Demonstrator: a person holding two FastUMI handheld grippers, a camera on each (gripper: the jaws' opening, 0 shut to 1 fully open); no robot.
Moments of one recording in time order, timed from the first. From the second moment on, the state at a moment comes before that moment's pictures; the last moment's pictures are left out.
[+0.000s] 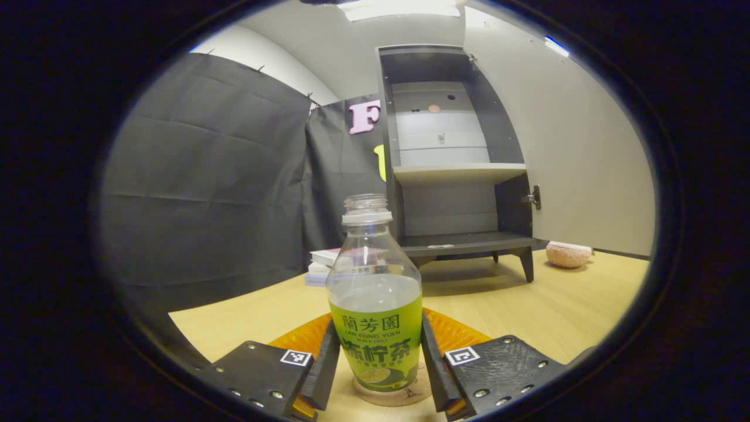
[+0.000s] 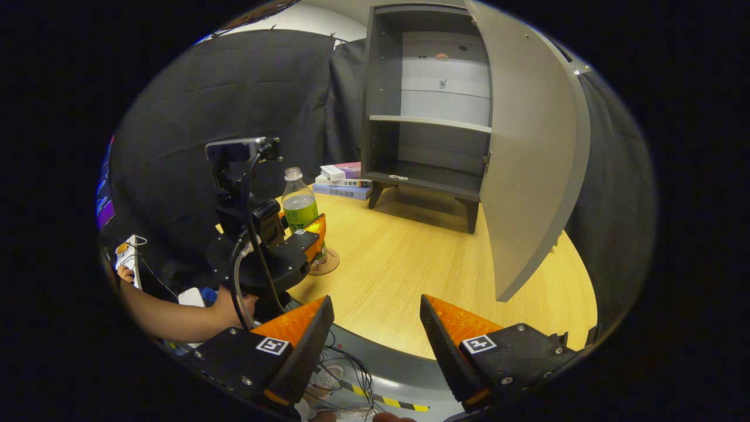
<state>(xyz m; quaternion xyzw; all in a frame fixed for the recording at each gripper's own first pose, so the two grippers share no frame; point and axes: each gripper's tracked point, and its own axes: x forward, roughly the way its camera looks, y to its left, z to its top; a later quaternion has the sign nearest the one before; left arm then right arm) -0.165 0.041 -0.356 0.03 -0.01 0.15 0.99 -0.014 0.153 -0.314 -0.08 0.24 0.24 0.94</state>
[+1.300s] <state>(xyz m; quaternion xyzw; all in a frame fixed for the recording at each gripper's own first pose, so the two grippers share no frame) -0.206 0.040 -0.302 0.01 -0.02 0.13 0.99 -0.018 0.169 -0.290 -0.09 0.20 0.28 0.93</state>
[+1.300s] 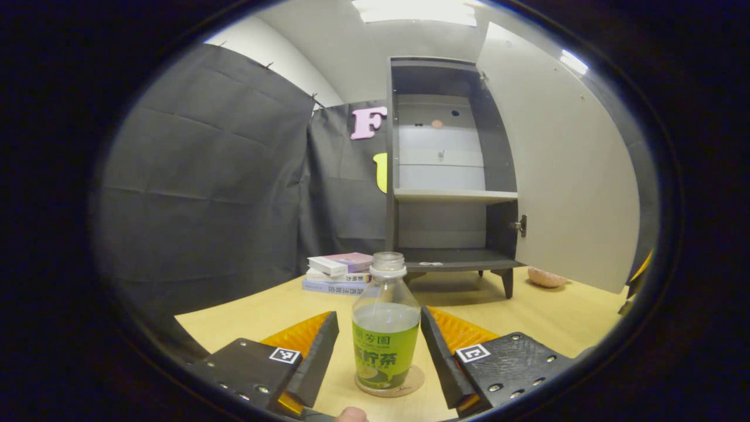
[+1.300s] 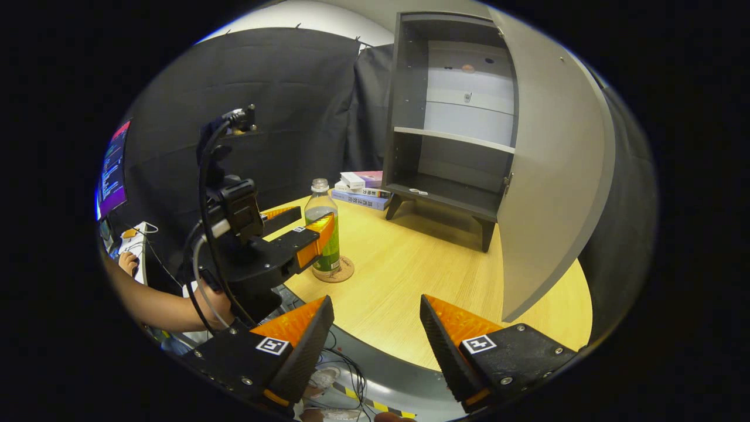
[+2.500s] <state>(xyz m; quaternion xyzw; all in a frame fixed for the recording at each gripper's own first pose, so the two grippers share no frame) -0.196 -0.017 -0.101 0.06 -0.01 0.09 0.99 -0.034 0.034 -0.196 0.01 0.16 0.13 0.98</state>
